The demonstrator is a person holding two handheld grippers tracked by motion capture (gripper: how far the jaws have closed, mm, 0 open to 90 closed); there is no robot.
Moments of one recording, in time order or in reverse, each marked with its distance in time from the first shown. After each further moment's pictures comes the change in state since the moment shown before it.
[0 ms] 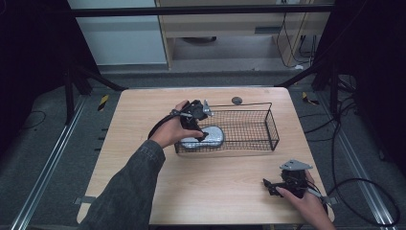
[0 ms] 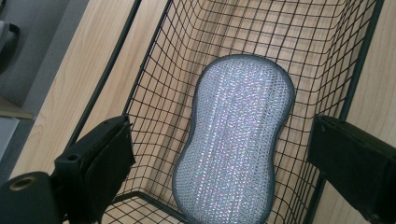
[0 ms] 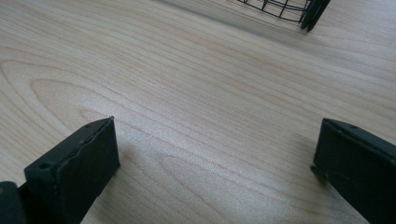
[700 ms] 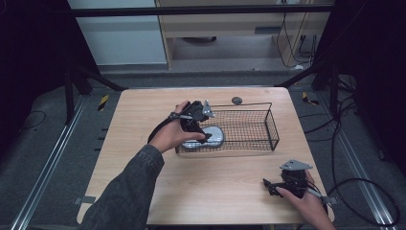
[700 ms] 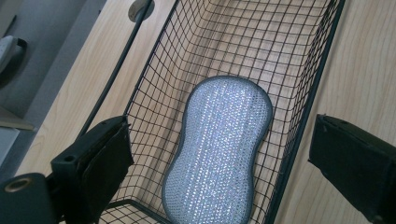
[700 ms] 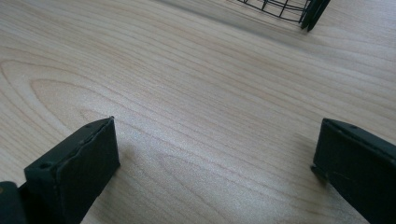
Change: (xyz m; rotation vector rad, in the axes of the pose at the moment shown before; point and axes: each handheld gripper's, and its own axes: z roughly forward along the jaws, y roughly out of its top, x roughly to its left) left arm -0.015 0.005 -0.018 -0.077 0.010 -0.016; right arm 0.000 0.000 0.000 0.000 0.000 -0.001
